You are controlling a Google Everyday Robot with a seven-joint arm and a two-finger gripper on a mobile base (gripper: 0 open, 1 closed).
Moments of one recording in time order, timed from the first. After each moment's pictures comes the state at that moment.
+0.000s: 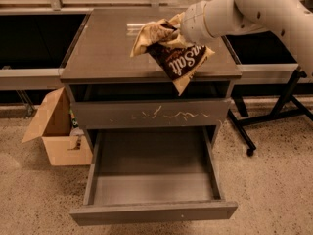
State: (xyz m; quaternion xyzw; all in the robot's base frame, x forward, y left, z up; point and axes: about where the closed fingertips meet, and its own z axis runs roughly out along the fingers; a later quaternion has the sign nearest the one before) arm 0.697 -0.041 0.951 -0.69 0.52 0.02 0.50
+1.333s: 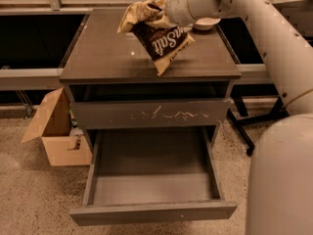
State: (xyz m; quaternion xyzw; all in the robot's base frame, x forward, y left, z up) arm 0.776 -0.002 0.973 -0.68 0.49 0.03 0.54
